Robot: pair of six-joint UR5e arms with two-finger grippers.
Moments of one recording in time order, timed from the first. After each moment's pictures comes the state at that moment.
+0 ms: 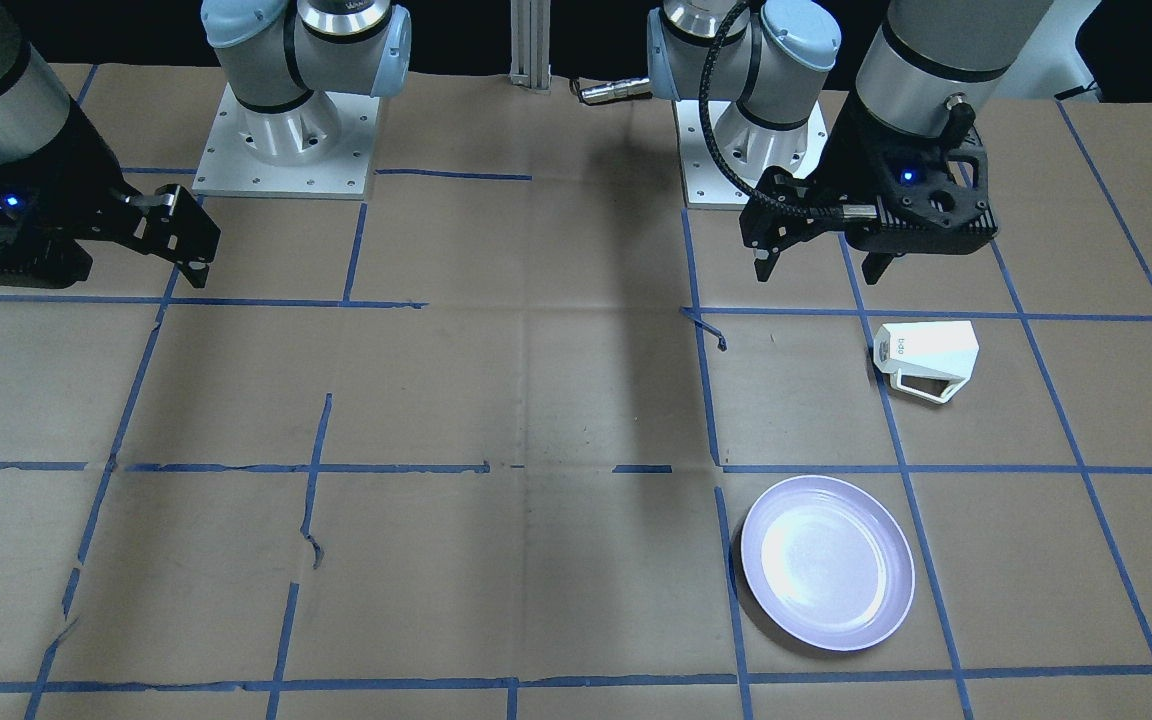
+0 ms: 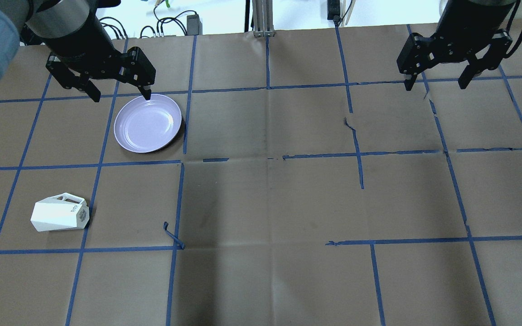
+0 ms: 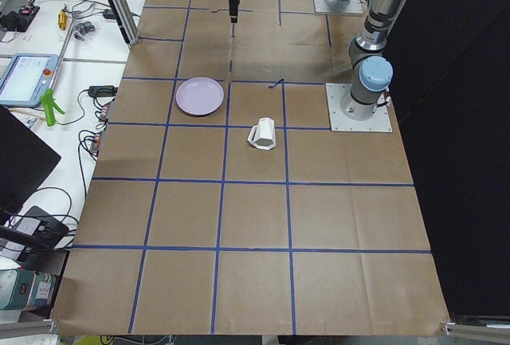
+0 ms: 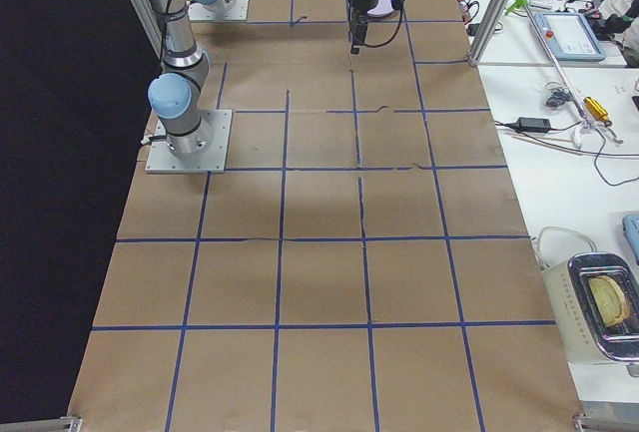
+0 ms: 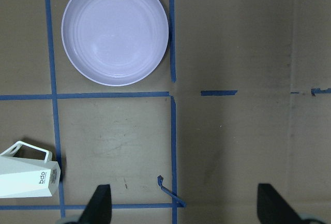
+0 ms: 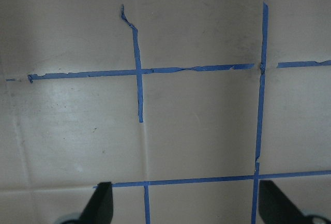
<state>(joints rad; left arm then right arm) -1.56 -1.61 -1.49 -1.58 1.57 0.02 1.47 -1.48 1.43 -1.44 -1.60 -0.06</state>
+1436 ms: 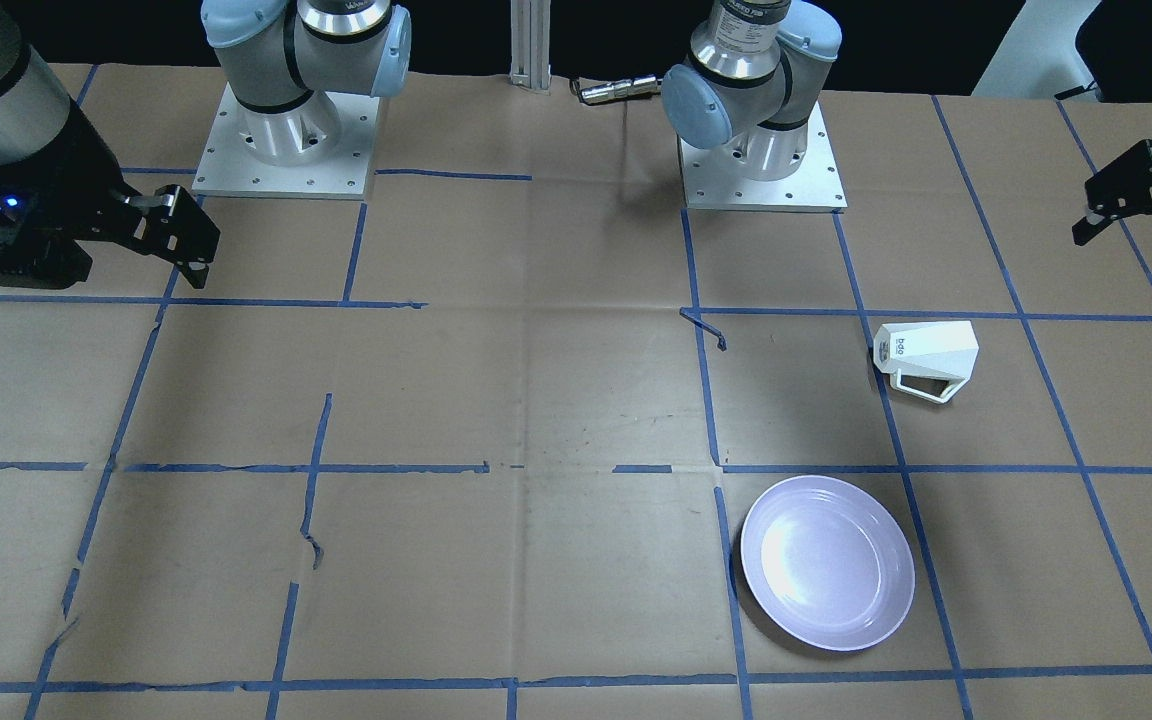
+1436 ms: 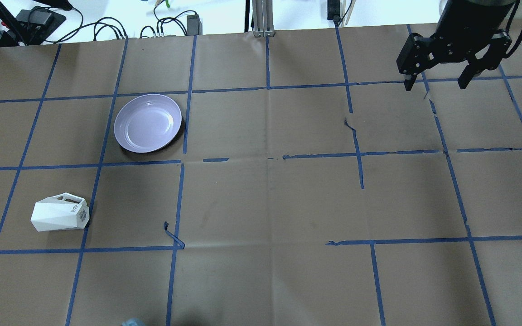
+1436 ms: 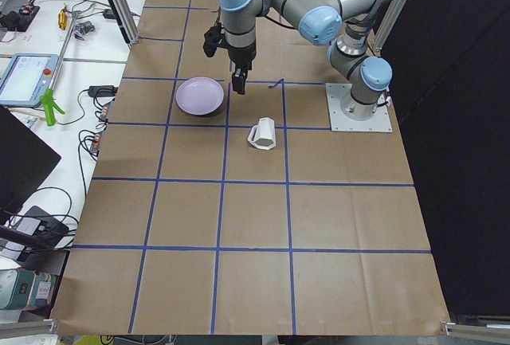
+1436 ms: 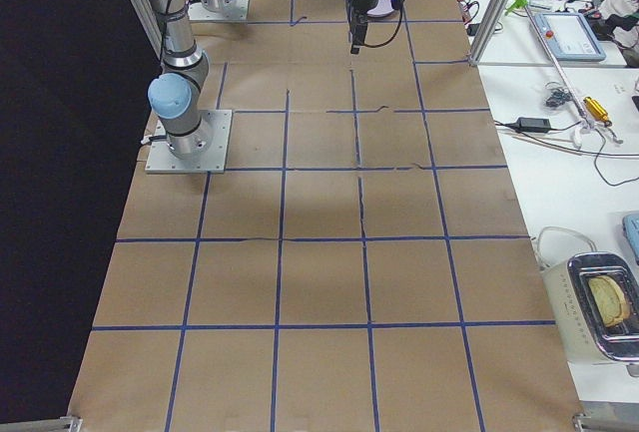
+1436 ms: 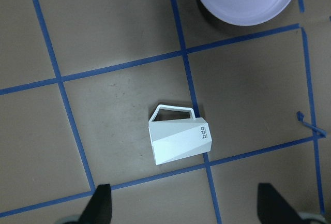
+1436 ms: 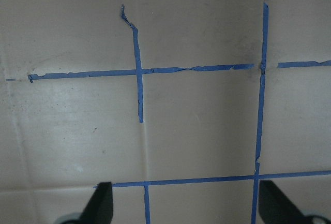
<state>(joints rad) -0.90 -1.63 -1.50 -1.69 1.54 0.89 1.47 -1.48 1.43 -1.44 -1.60 -0.06</state>
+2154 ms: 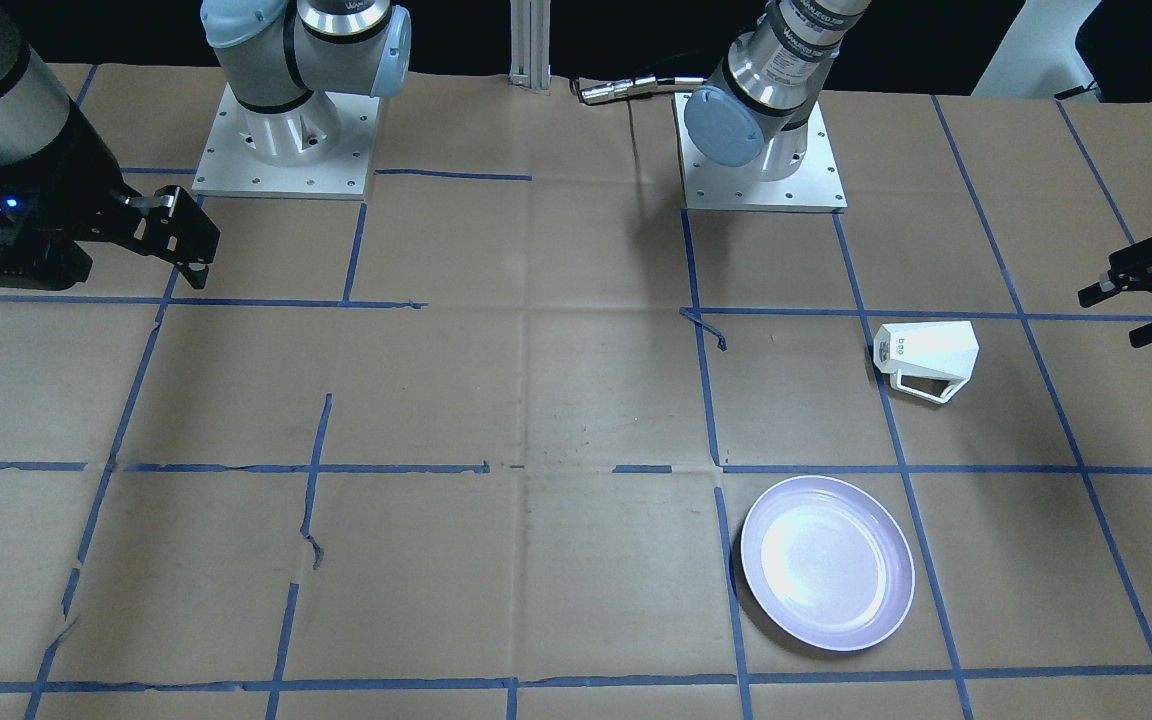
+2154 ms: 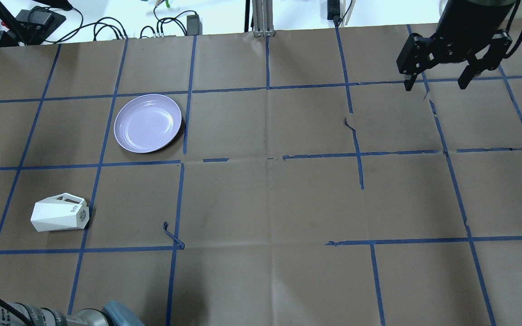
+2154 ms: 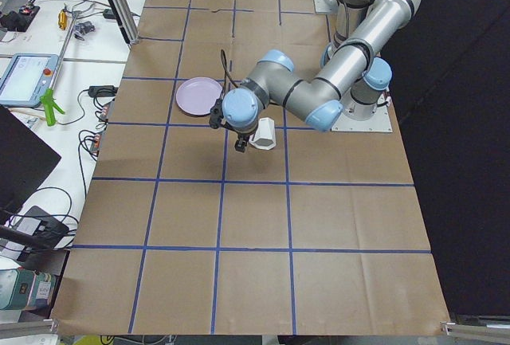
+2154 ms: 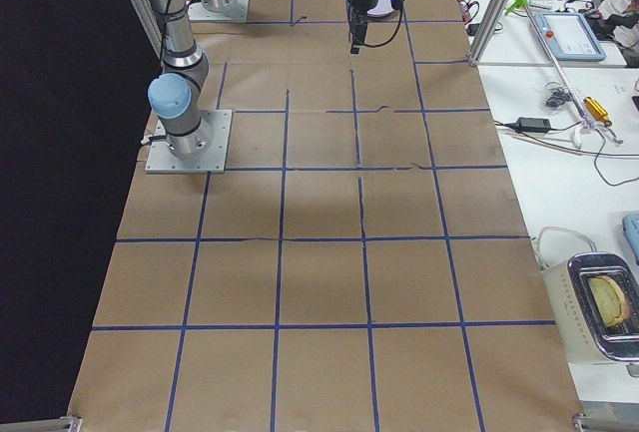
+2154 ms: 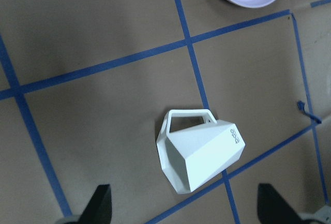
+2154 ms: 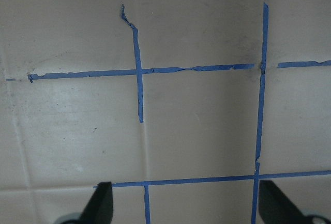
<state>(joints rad) -0.66 -1.89 -1.56 -1.70 1.32 1.27 1.47 -1.48 1.43 -1.44 -1.60 -0.06</state>
